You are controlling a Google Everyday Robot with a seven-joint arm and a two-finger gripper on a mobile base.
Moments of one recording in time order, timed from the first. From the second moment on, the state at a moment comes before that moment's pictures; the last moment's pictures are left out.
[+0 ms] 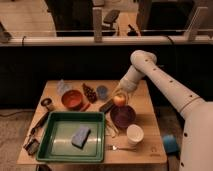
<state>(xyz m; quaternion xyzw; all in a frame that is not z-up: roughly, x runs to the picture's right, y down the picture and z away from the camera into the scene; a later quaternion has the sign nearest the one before) 0.084 0.058 0.790 -0.27 -0.38 -0.40 0.79</state>
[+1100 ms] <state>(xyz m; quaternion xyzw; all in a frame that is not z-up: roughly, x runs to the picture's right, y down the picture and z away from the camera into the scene) 0.124 0.137 0.717 -0.32 -0.40 -0.45 0.73</state>
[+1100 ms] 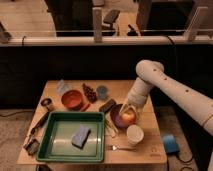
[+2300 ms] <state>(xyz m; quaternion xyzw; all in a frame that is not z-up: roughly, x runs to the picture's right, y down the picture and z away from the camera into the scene) 0.149 0.167 0.695 -0.33 -0.41 -0.46 0.71</state>
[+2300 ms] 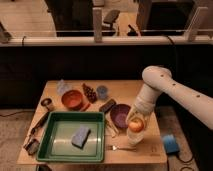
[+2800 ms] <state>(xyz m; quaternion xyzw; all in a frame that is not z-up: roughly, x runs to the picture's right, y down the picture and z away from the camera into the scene) 0.149 0.171 0.693 -0.33 -0.41 -0.46 0.71</state>
